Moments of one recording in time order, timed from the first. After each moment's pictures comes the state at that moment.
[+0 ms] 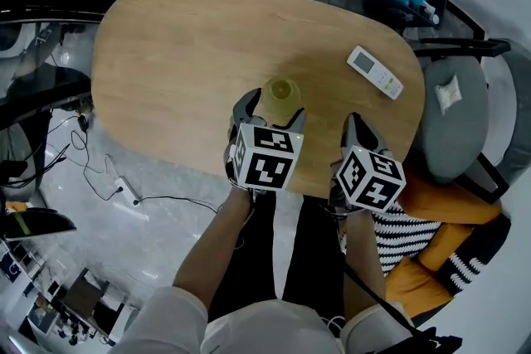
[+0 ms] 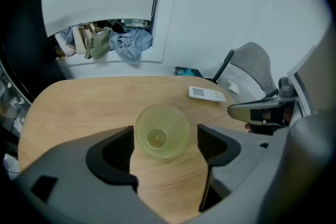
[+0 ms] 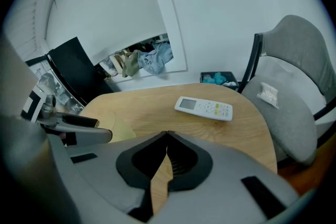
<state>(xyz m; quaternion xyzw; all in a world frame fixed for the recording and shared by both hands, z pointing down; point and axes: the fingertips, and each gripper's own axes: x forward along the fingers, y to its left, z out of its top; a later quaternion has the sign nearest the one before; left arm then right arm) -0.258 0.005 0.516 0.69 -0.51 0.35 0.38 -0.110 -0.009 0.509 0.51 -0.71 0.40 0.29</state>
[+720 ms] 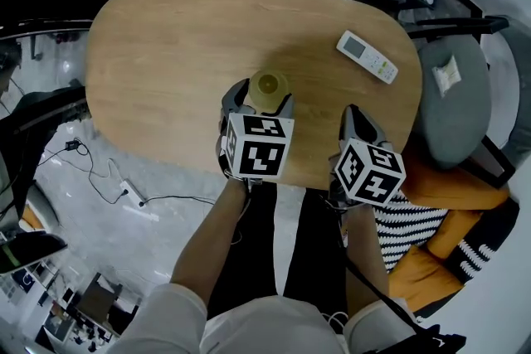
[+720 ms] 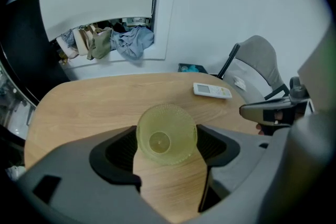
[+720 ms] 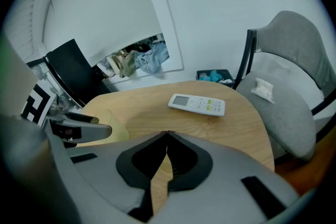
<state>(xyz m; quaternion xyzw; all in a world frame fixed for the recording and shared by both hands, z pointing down) -0.257 -0.002 0.528 0.67 -0.52 0.38 0.37 -0.091 -0.004 0.517 0.52 -0.70 0.41 0.28</state>
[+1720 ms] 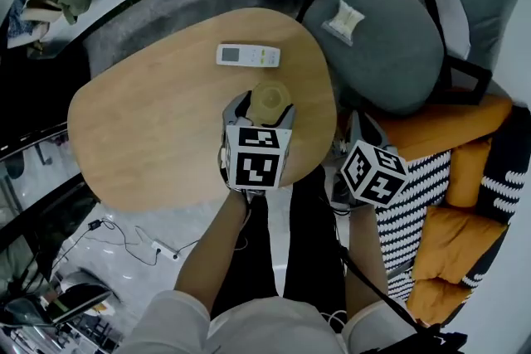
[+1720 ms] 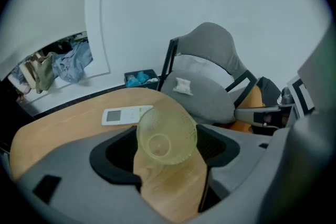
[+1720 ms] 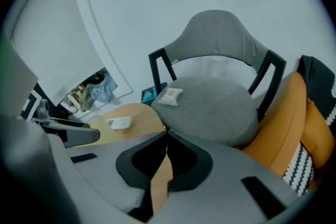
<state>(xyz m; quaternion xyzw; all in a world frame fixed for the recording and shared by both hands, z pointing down) 0.004 0.000 0.489 0.77 -0.38 0.41 0.31 0.173 0.056 0.490 0.67 -0.57 0.44 0.17</state>
